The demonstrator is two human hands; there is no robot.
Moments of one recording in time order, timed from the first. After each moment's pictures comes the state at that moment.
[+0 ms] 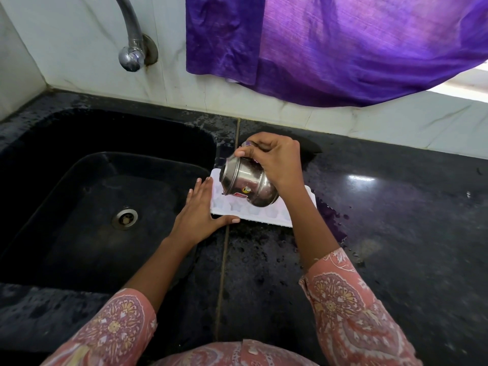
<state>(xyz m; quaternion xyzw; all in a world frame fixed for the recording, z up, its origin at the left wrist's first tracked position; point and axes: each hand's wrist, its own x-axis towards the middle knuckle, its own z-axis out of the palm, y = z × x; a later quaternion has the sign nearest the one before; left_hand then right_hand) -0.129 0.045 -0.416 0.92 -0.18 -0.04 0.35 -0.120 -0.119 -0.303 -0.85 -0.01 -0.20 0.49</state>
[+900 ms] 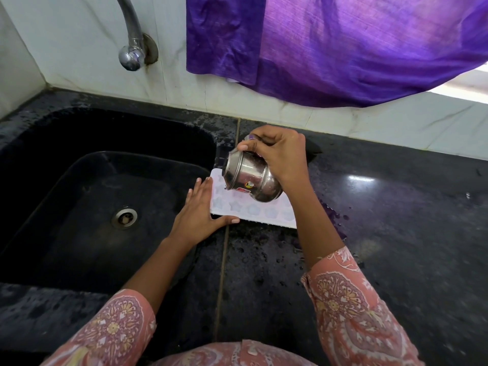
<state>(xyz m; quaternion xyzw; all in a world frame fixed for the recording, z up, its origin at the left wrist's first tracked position) -0.128 0.046 -0.416 0.92 -0.19 -0.04 0.34 -0.120 -0.122 -0.290 -0.85 -0.03 -0.22 0.48</state>
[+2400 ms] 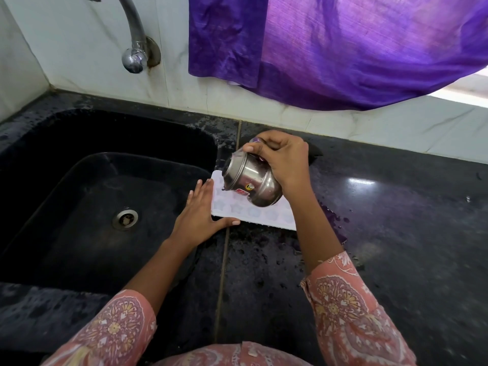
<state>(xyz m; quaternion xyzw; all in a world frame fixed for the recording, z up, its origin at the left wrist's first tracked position) -0.128 0.047 -0.418 0.92 -0.19 -0.04 0.34 -0.128 -0.120 -0.288 -0.80 -0.01 -0.20 0.57</state>
